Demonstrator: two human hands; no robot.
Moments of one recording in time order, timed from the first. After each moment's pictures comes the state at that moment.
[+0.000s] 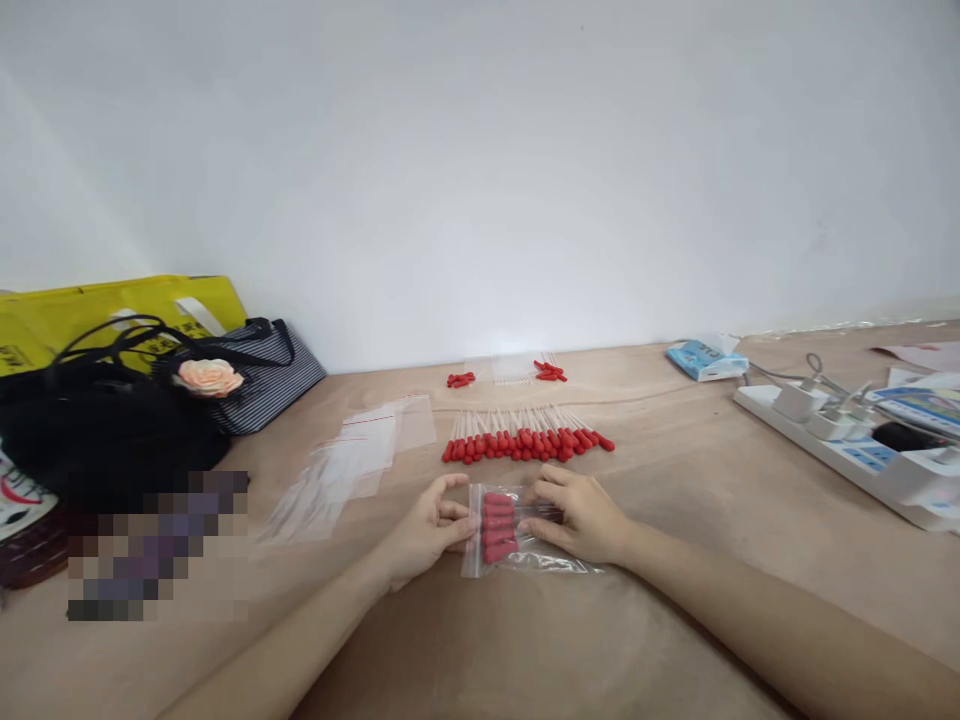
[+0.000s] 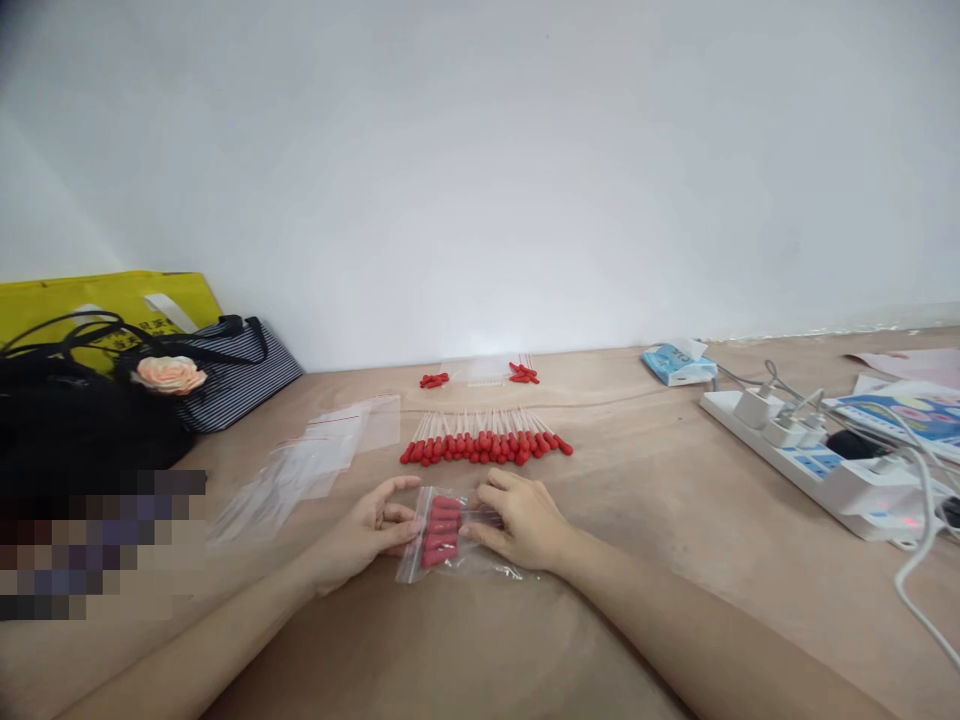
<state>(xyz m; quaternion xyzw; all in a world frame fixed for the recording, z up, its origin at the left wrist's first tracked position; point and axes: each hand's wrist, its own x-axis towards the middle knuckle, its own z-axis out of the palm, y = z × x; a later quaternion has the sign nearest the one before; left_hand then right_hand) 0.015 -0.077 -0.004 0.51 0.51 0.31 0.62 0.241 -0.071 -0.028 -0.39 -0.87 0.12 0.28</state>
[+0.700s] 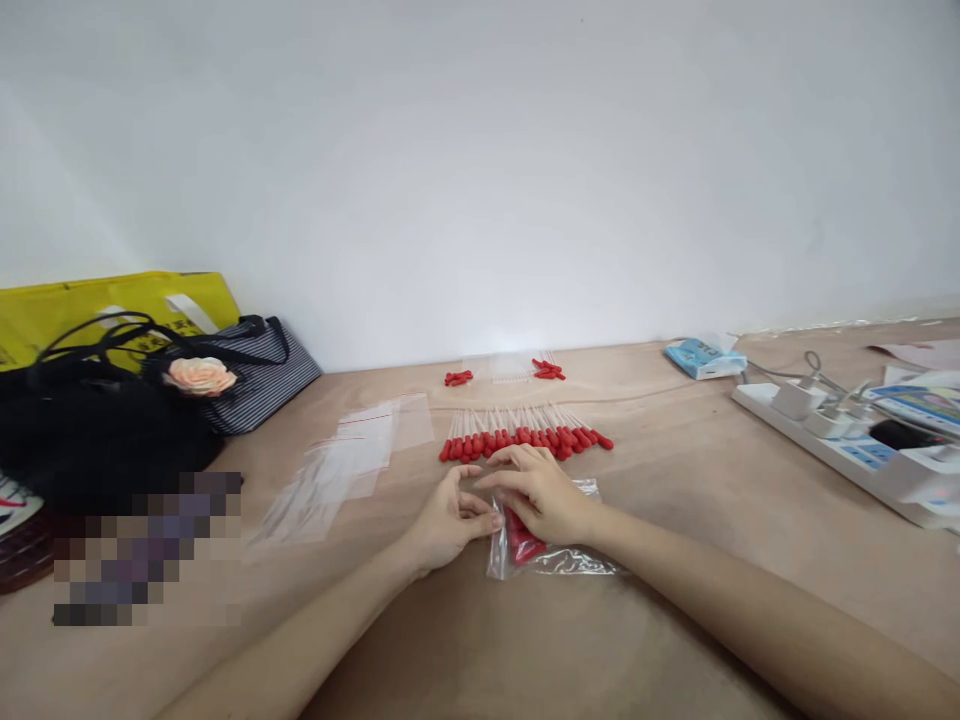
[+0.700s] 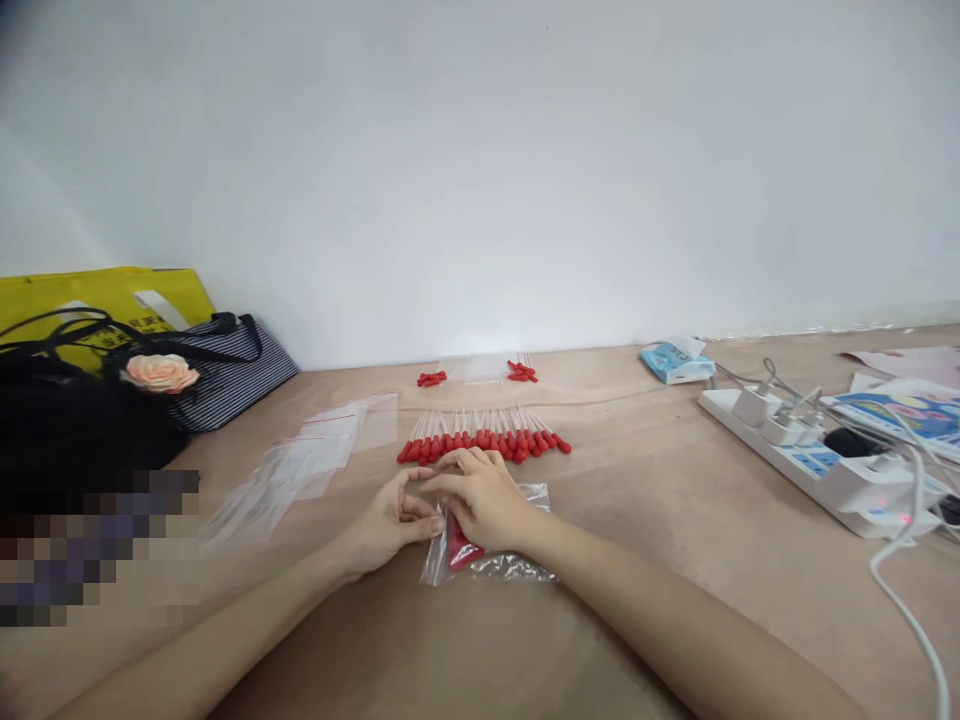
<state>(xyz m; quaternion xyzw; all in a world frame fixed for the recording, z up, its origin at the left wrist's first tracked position) 0.038 -0.066 -0.013 0.55 0.48 0.33 0.60 0.209 -0.057 -0.015 -0.34 -0.88 0.12 0.31</state>
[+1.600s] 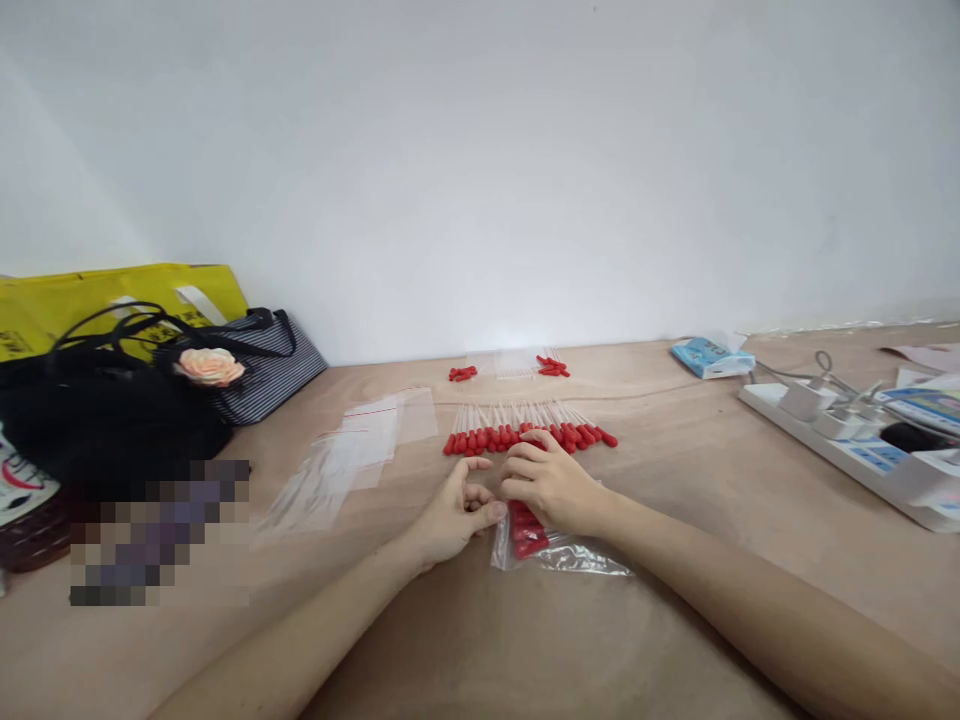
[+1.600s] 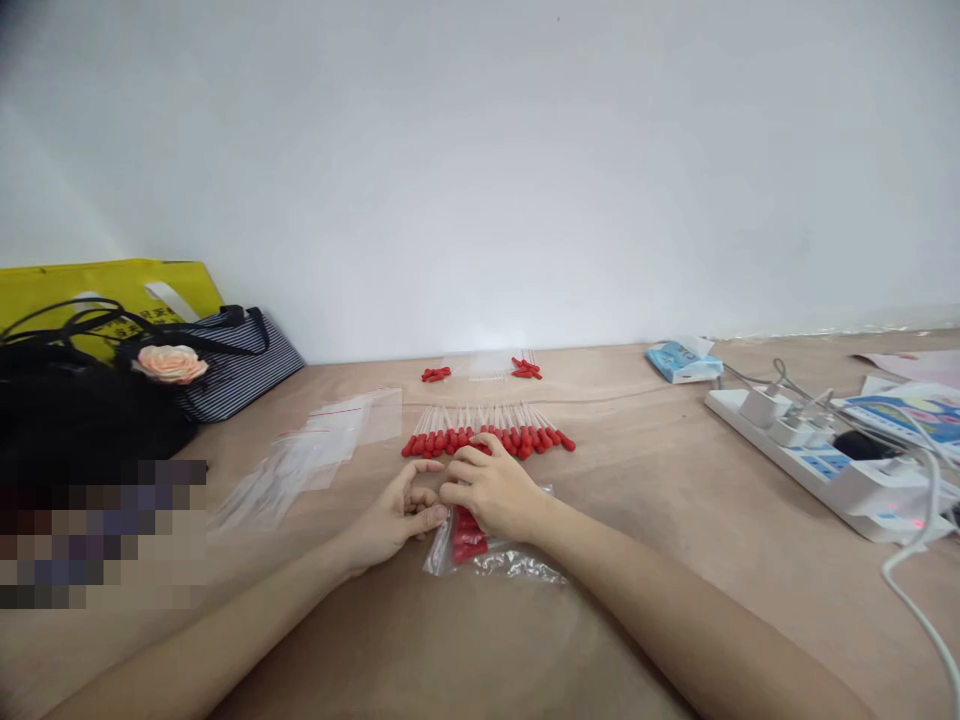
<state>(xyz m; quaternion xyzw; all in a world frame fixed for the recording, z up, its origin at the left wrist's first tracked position) 0.039 -0.067 -0.014 0.58 0.45 0.32 0.60 0.219 -0.046 -0.015 -0.22 -0.93 -0.14 0.26</state>
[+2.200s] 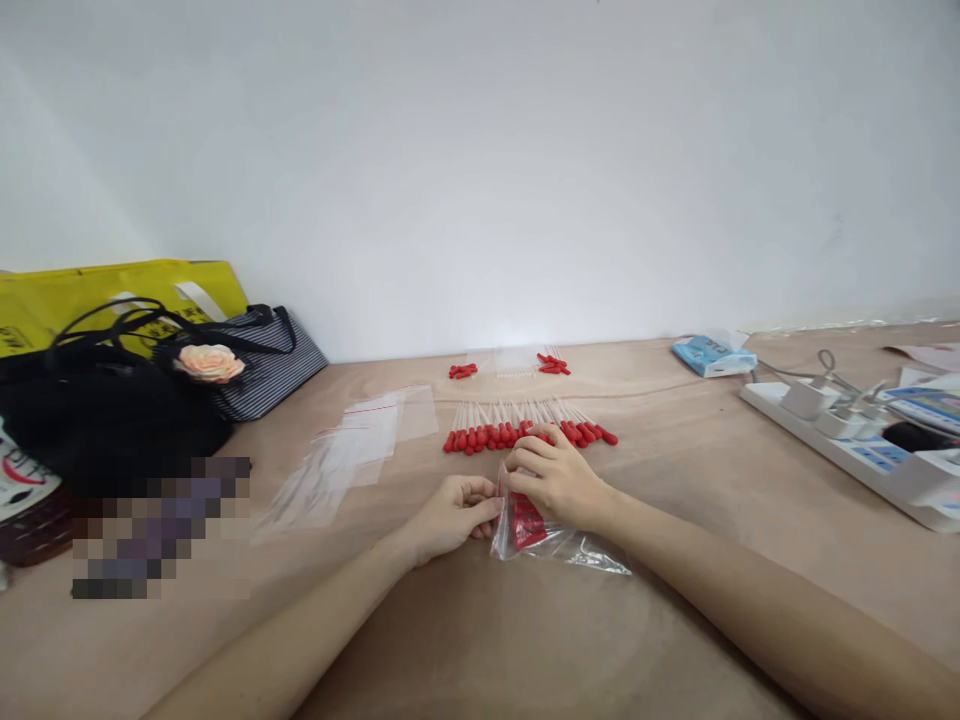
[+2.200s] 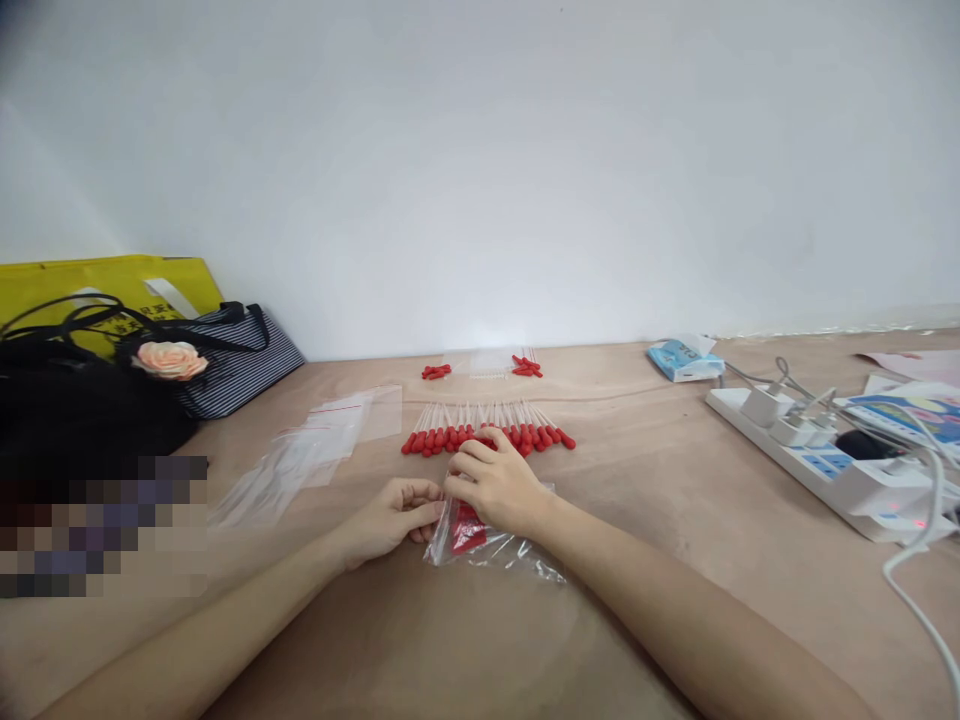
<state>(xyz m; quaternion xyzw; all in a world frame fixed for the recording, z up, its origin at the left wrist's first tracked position) 0.041 -0.066 -0.007 0.61 0.48 0.24 0.59 0.219 -0.045 -0.015 -0.21 -0.88 -0.21 0.37</state>
